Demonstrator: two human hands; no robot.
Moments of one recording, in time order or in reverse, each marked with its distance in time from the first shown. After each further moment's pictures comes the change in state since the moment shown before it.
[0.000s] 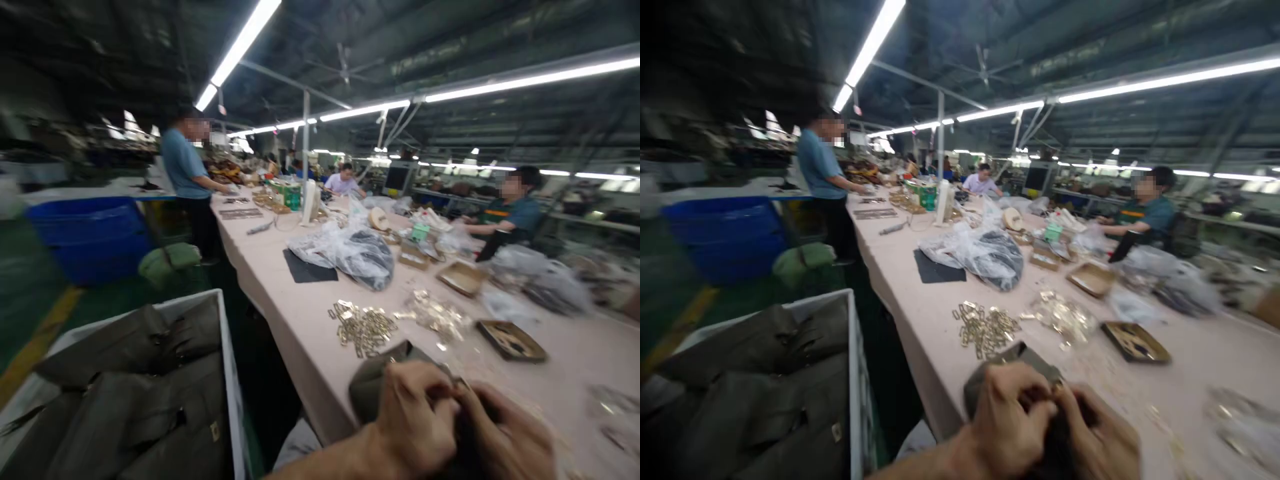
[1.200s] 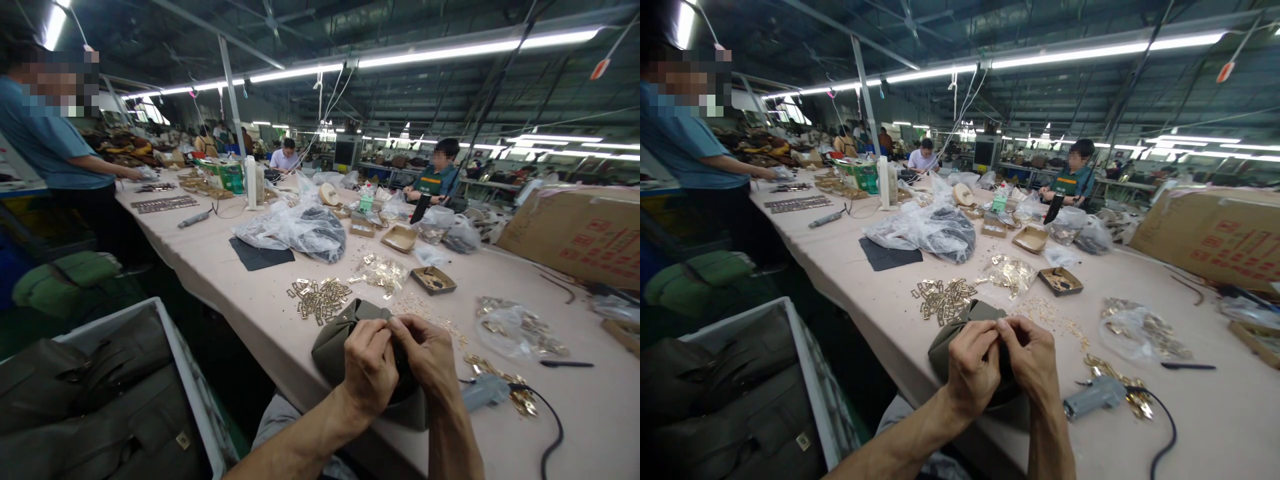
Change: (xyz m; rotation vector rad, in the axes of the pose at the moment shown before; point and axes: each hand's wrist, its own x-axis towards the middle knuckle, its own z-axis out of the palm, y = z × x) left_hand 0.002 -0.026 0.036 0.232 0.290 0.593; right_hand 0.003 0.015 -0.004 0.195 -0.048 0.065
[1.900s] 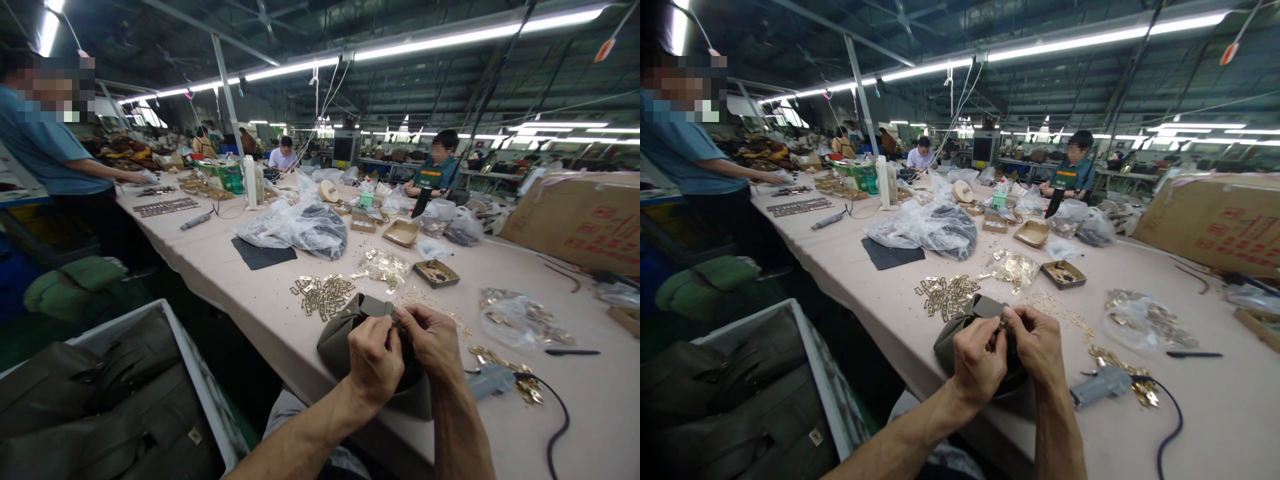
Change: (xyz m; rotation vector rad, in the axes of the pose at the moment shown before) left_hand -0.004 -0.002 0.005 0.131 -0.039 -0.079; right_hand 0.006 -0.005 0.001 0.027 0.029 0.061
